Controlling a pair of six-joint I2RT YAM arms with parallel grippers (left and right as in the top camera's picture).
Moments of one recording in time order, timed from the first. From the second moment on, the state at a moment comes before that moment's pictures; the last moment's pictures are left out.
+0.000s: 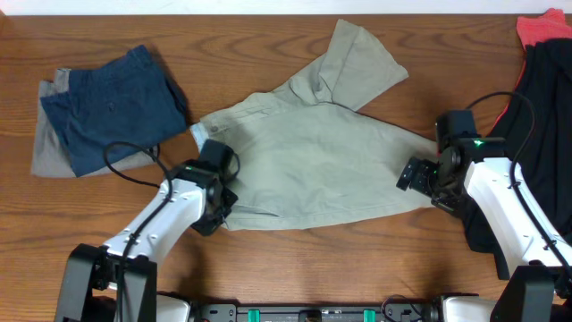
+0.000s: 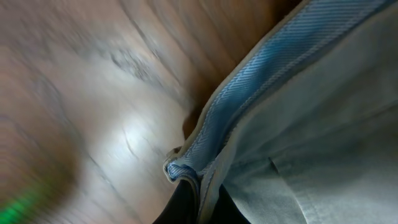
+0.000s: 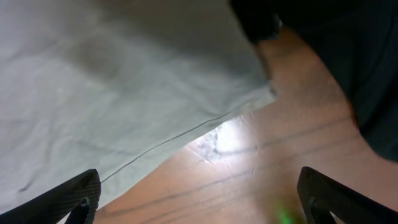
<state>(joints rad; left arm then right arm) -0.24 1.50 0.74 -0.78 -0.04 -1.13 0.04 1.48 0.96 -1.03 -0.01 0.59</state>
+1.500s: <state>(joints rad) -0.16 1.14 1.17 -0.85 -0.08 -0.51 0.04 1.31 1.31 -0.94 -0.11 0.43</state>
